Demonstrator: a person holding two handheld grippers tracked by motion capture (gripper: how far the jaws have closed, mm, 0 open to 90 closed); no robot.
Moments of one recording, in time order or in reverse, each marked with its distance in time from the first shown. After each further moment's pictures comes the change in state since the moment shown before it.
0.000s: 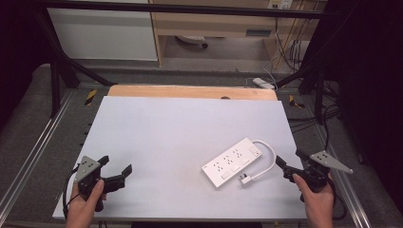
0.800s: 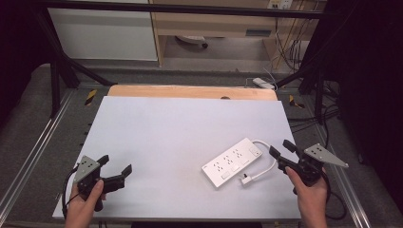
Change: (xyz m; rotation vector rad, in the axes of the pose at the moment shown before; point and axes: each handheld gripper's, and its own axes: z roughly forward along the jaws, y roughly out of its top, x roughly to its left) left arm 0.000 0.002 -0.001 -0.004 -0.011 0.020; right arm 0.028 0.026 0.006 -0.068 0.067 -0.057
